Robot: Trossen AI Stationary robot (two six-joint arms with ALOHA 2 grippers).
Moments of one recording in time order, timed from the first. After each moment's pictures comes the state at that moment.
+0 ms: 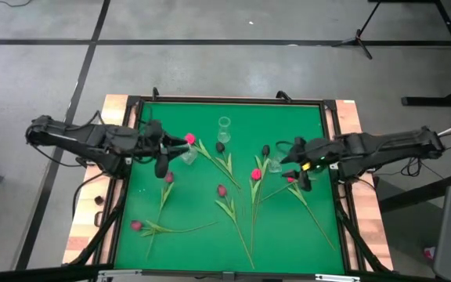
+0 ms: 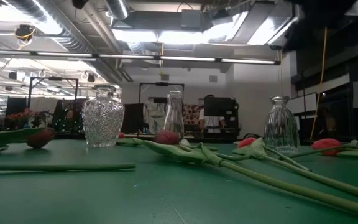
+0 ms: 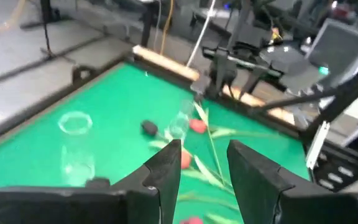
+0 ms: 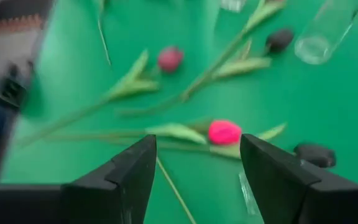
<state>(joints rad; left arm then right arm) -0.20 0.90 0.96 -0.42 -0.42 -0.49 0.13 0.92 0.83 -0.66 0.00 0.21</state>
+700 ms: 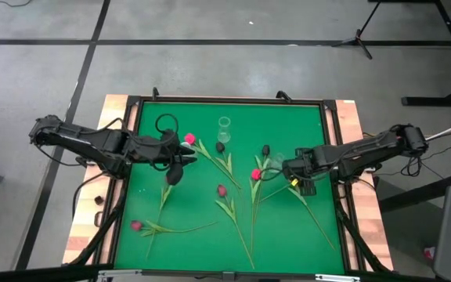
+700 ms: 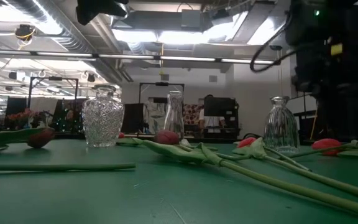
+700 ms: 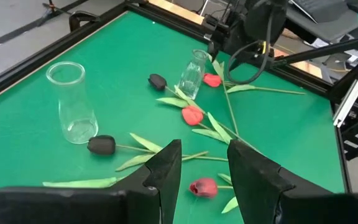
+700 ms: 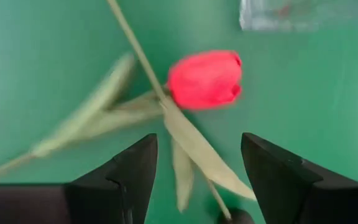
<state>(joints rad) -0.19 1.03 0.96 -0.49 -0.38 -0.53 0.14 1.26 0.73 -1.00 0.08 0.08</state>
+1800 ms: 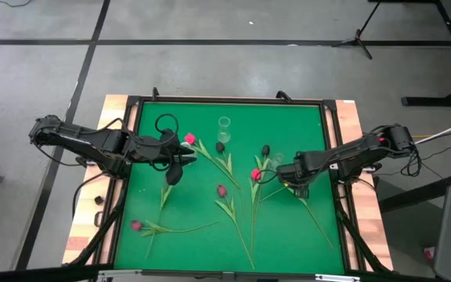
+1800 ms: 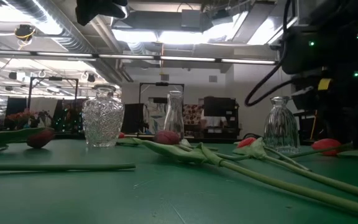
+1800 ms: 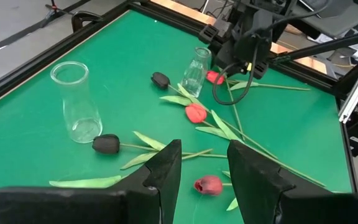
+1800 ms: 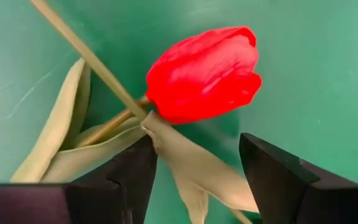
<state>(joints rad) -0.19 1.03 0.96 -0.50 -0.38 -0.51 0.14 1.46 0.66 -0.89 0.09 0.27</state>
